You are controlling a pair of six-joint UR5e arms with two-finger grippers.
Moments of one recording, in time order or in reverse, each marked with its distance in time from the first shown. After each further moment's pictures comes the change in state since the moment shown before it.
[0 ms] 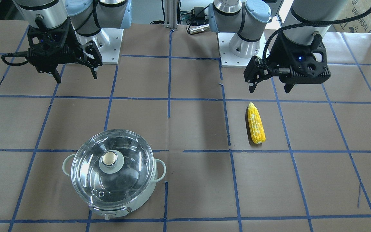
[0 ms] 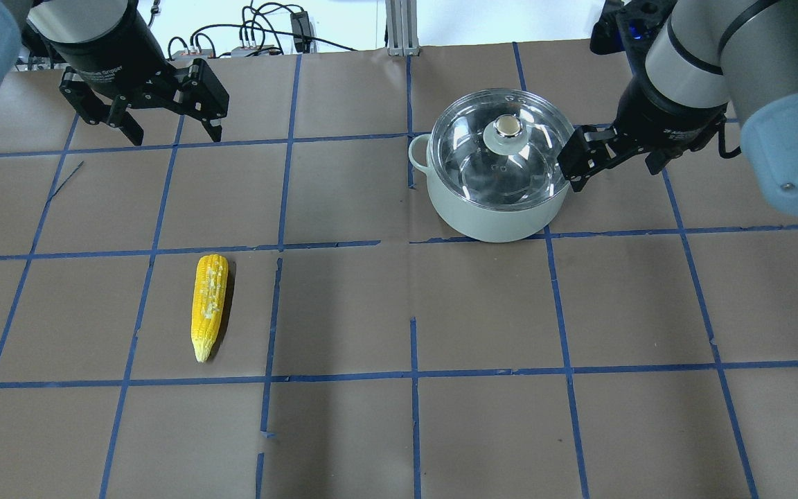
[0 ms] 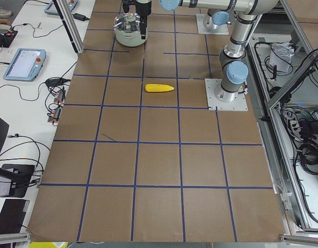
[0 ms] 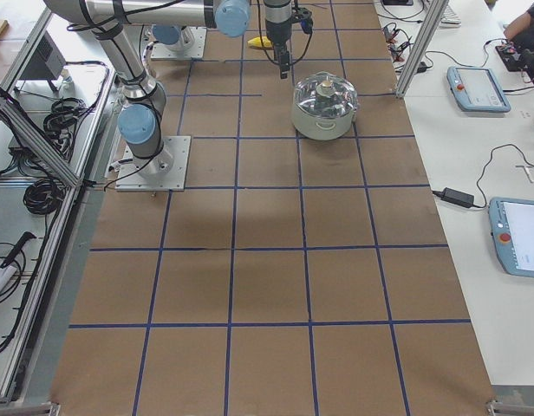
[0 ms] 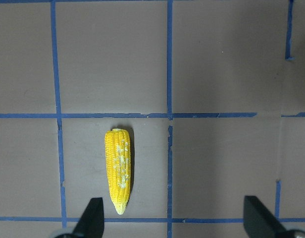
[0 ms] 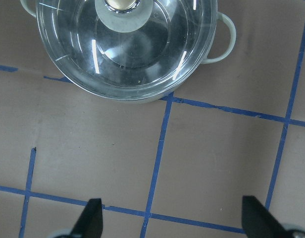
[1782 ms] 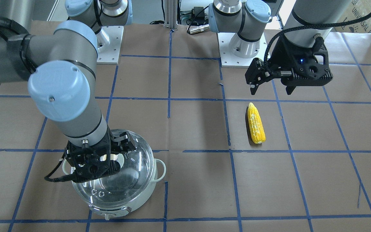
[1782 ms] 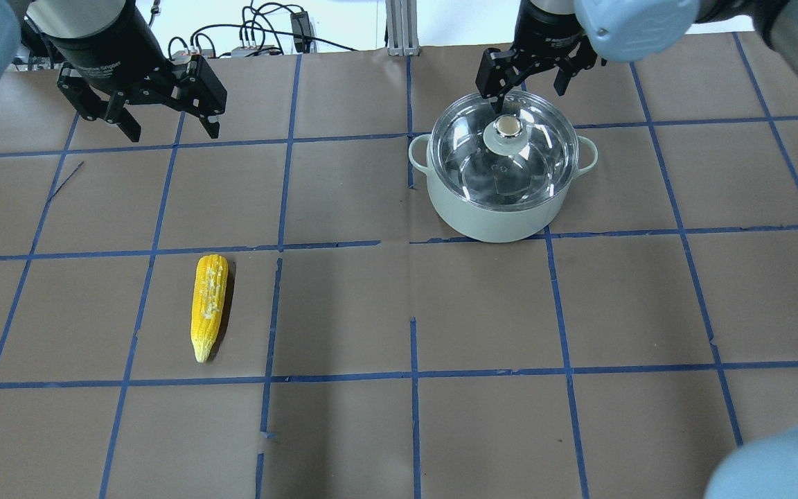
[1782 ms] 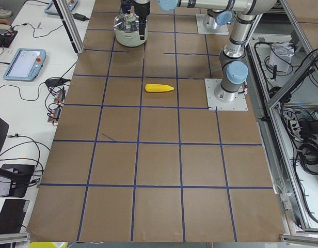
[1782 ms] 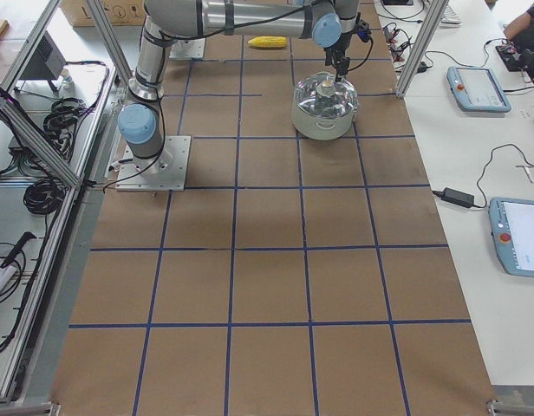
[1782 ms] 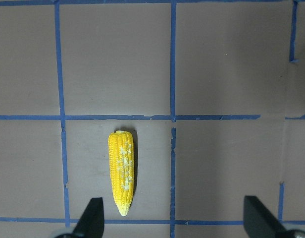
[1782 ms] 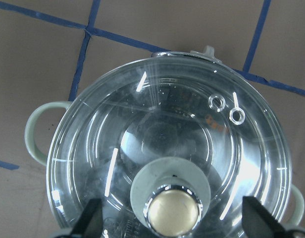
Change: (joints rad) left arm 0.002 -0.011 0.012 -0.002 0.007 0.001; right arm 0.138 0.604 -0.504 -0.018 -0.013 0.044
